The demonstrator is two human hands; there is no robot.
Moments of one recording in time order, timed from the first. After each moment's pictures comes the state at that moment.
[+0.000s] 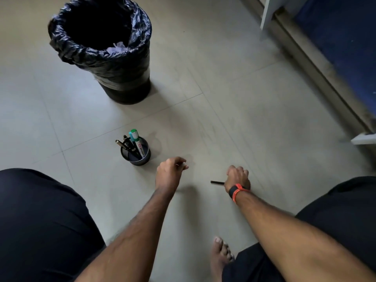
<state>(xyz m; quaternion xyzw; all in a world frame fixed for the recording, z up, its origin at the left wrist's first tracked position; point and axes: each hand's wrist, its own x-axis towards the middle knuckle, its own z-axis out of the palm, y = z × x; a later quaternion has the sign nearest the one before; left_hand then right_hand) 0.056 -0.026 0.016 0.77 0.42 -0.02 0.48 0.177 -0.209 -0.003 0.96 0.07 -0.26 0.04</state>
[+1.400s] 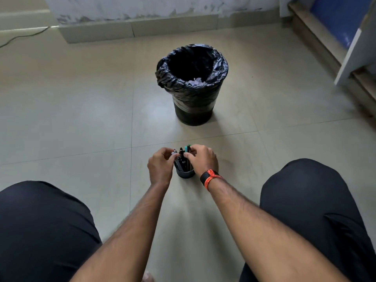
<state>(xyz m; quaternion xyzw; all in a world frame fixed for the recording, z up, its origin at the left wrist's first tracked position) -0.012 0.077 0.077 0.66 0.59 0.27 0.38 0.107 0.022 0.086 0.86 0.37 -0.23 -0.27</state>
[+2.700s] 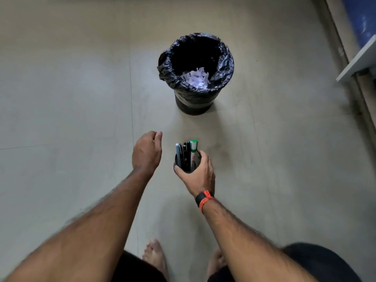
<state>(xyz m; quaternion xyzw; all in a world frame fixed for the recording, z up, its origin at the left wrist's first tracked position) -0.025 0.138 0.184 0.74 0.60 0.11 0.28 0.064 0.001 0.173 0.88 0.22 -0.28 -0.30</state>
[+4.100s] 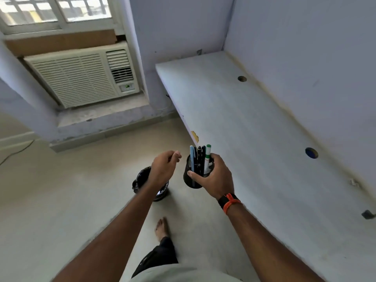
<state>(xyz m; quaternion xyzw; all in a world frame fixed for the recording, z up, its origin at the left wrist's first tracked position) 0.223 0.119 0.828 0.81 0.36 0.12 0.45 0.313 -0.049 0.849 0.87 0.27 -0.13 -0.39</state>
